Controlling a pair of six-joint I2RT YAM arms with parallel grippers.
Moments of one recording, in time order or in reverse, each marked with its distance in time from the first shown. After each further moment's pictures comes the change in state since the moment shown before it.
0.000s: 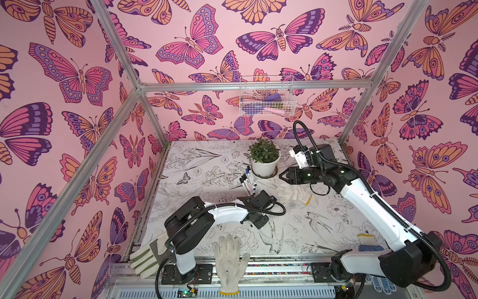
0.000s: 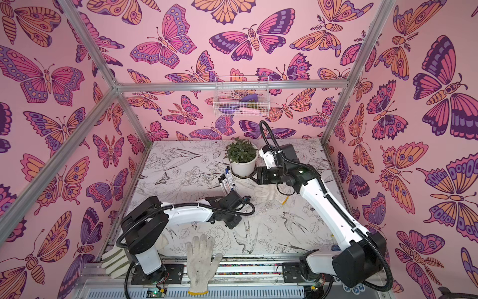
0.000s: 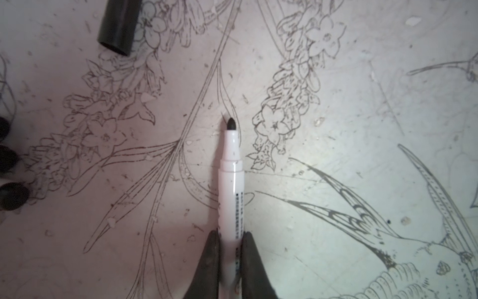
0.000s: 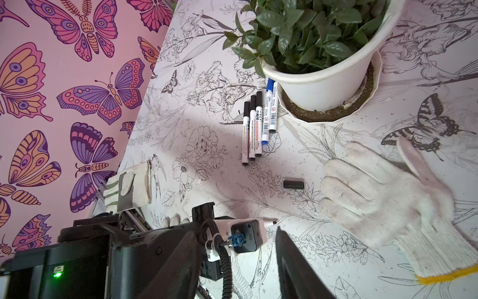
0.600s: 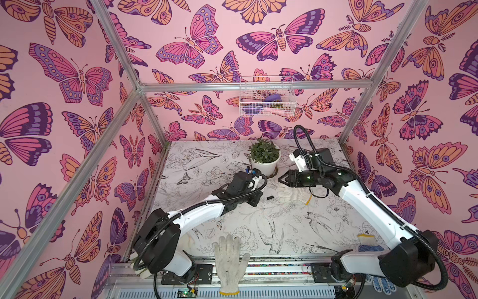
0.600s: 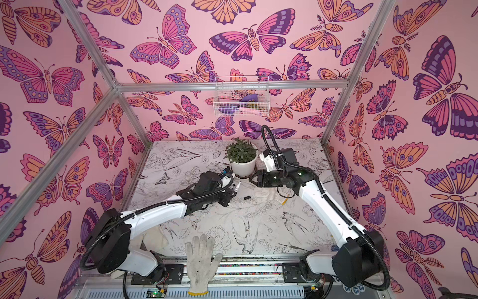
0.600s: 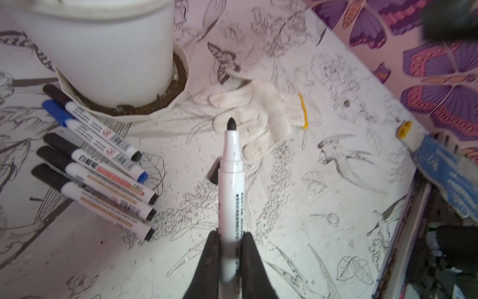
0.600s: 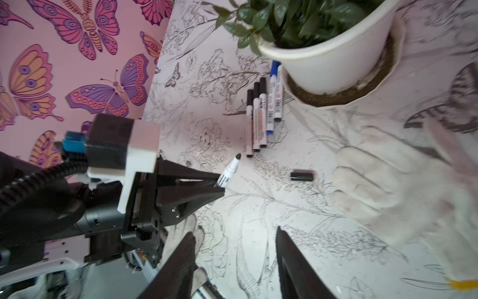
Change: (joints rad) left arm 0.205 -0.295 -0.087 0.332 0.184 -0.204; right arm -0.026 0.001 -0.106 0.091 -0.119 0.055
